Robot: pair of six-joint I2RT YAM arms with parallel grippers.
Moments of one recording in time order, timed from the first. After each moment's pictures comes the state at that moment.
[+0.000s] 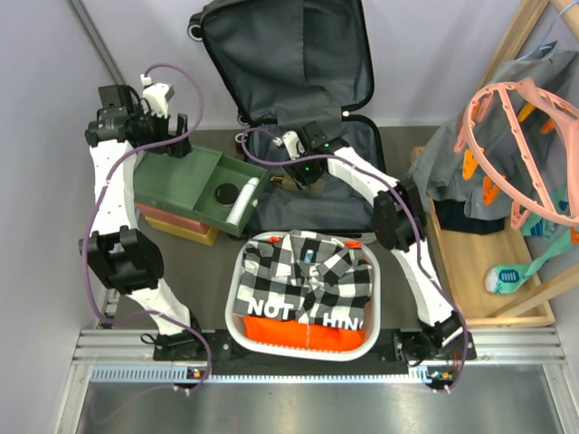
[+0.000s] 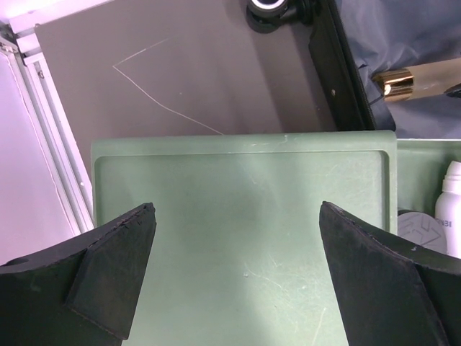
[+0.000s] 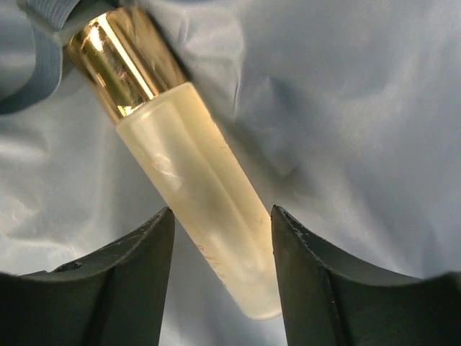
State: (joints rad) left arm 0.21 1.74 1.92 -0.93 0.43 0.35; right arm 0.58 2.44 2.20 -0.72 -0.11 -0.29
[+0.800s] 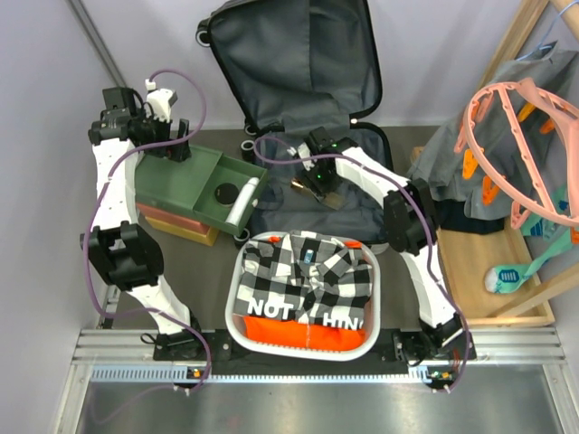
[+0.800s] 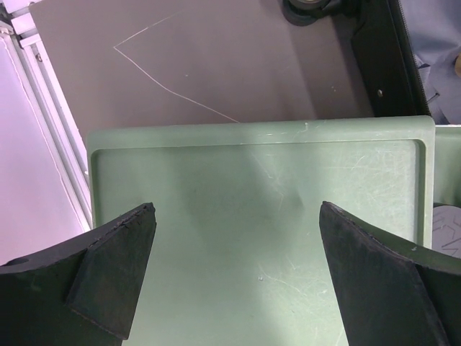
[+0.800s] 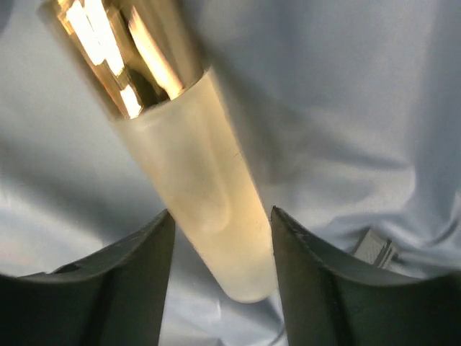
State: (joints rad) left arm 0.21 1.77 1.91 -0.95 0.39 0.40; right arm 0.56 2.28 1.99 -0.88 0.02 -0.23
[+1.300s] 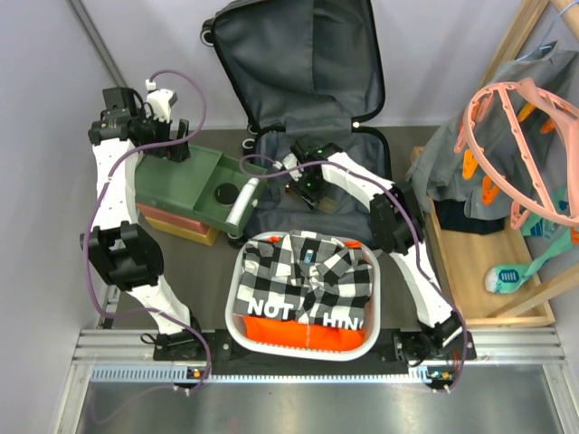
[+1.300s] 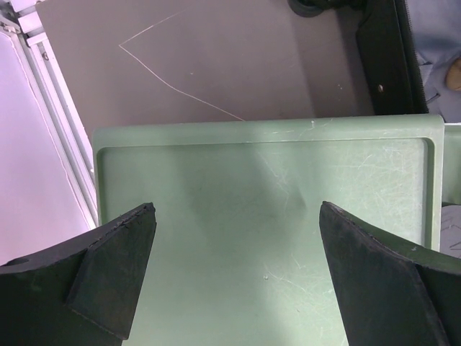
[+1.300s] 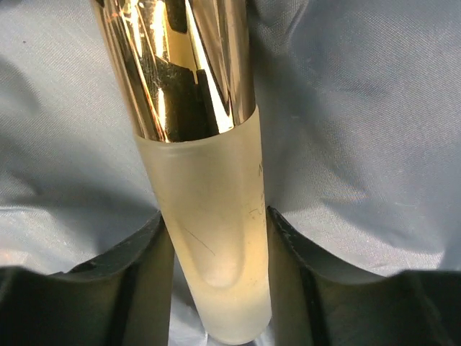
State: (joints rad) left arm 0.21 1.77 1.91 -0.95 0.38 0.41; right arm 0.61 2.41 2.13 -0.95 0.01 -0.35
